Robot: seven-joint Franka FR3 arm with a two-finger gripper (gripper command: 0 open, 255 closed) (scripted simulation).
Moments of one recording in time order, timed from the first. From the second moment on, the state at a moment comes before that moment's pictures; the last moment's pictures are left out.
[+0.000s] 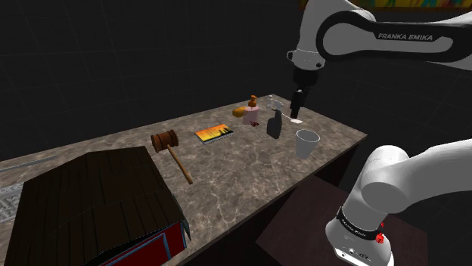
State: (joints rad) arm 0.02 -0.80 0.00 -2.40 -0.10 1.62 -0.17
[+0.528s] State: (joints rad) arm -0.03 -0.63 -0.10 -2.35 -0.14 1.75 -0.22
